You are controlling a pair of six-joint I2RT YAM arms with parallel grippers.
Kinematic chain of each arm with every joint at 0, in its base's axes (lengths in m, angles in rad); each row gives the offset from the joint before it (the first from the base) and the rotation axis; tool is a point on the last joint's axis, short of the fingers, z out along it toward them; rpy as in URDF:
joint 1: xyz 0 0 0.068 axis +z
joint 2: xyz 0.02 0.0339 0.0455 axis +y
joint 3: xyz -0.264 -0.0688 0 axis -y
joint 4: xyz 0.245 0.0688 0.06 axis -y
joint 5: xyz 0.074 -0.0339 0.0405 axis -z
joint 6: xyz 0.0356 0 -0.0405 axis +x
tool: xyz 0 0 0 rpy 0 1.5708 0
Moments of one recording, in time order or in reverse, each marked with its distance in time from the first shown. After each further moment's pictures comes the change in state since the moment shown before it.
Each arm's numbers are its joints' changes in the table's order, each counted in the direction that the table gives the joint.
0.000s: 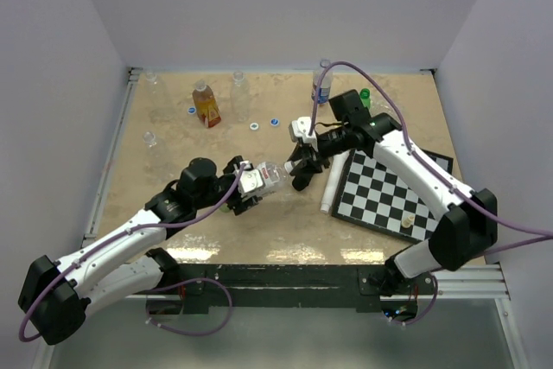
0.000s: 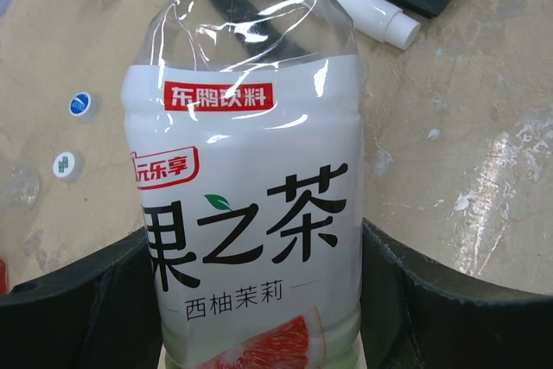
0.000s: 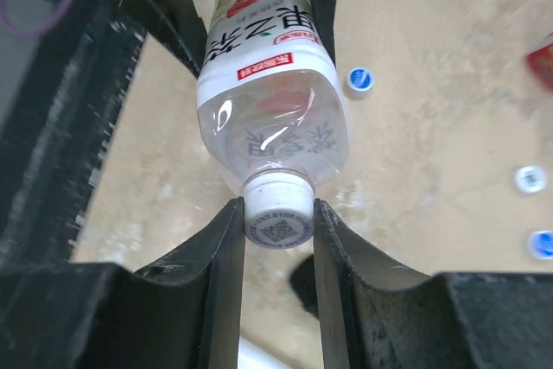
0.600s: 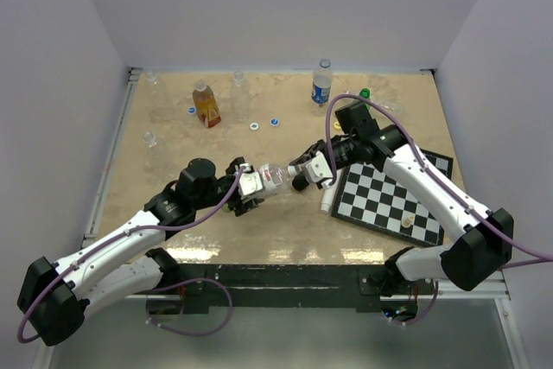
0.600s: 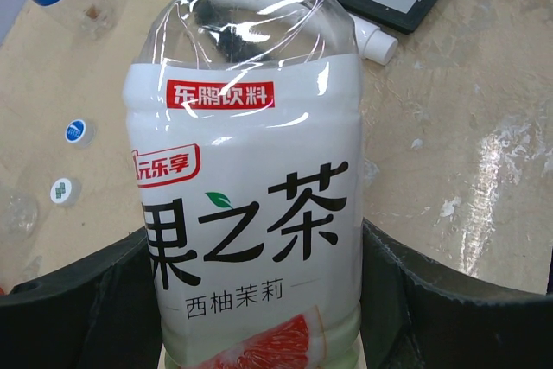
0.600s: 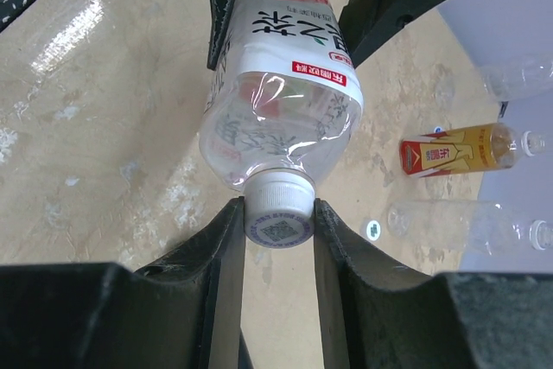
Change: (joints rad) left arm -0.007 -0.014 0.002 0.021 0.051 0.017; right arm 0.028 -0.162 -0.095 -0.069 0.065 -0.706
